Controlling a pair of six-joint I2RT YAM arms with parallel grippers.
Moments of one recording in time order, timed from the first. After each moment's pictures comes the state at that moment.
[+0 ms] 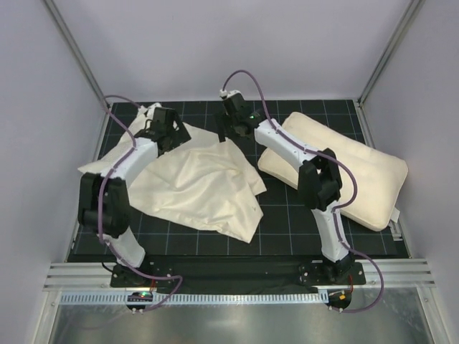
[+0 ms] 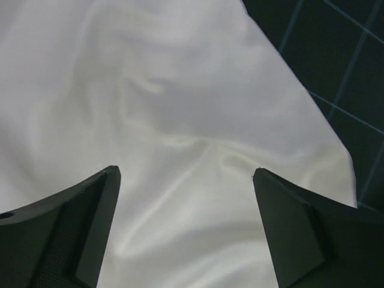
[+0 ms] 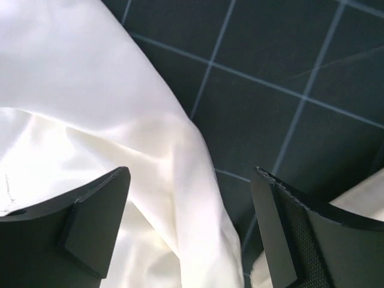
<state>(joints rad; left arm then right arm) -0.21 1.76 1.31 -0.39 -0.23 -0.65 0.63 2.18 1.97 -0.59 0.20 0.23</state>
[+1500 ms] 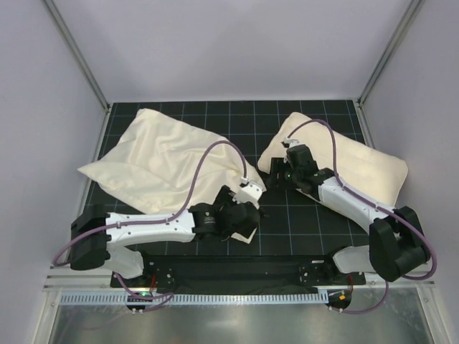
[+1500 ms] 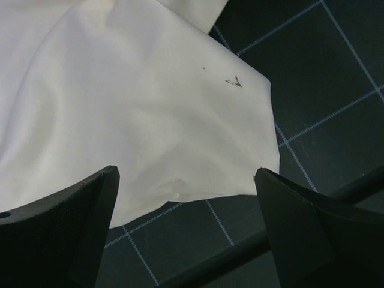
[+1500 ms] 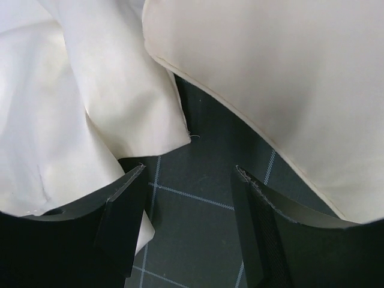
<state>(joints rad) -1.29 1.40 1.01 -0.51 -0.62 -0.48 0.46 1.35 0.81 -0.28 -0.01 0.39</state>
